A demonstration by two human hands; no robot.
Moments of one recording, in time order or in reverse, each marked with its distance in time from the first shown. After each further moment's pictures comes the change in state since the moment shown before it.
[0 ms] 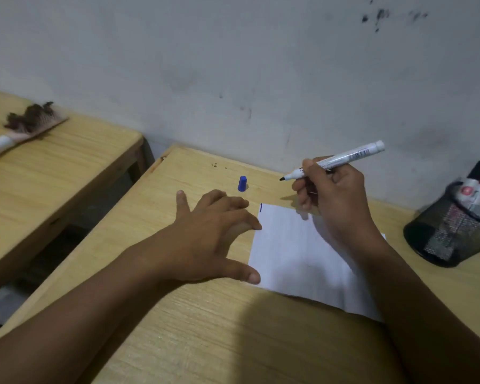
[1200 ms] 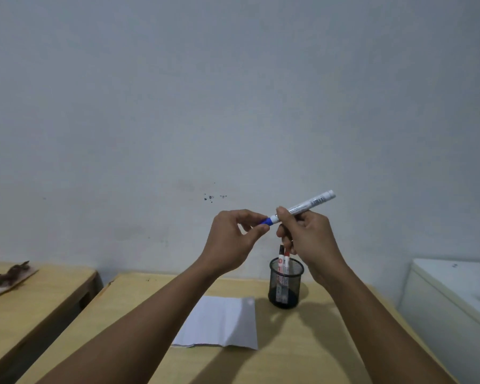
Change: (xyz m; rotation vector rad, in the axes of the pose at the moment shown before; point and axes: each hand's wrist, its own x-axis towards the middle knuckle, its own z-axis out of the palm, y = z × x) left_hand 0.003 0.270 -0.084 -0.513 0.737 0.389; right_hand -0.133 -0.212 -0.151 -0.122 0.221 -0.229
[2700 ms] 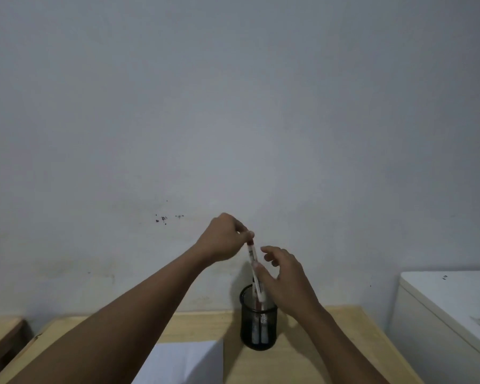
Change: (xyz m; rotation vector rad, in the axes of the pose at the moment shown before) left_hand 0.124 -0.053 0.091 0.221 -0.328 -0.182; right_hand 0.084 0.135 -0.038 -0.593 -0.046 -0.058
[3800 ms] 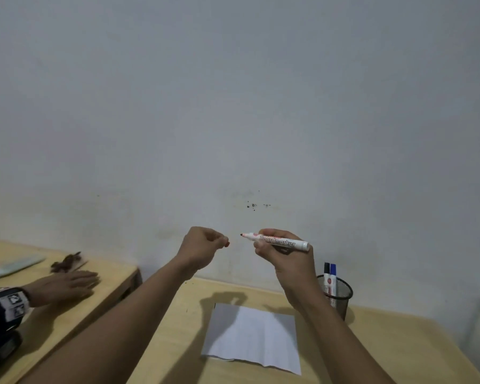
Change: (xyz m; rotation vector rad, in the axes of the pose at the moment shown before) left_hand -0.151 -0.121 -0.128 -0.335 0.295 -0.336; right_hand -0.057 -0.154 0.081 0.960 -0.058 -0.070
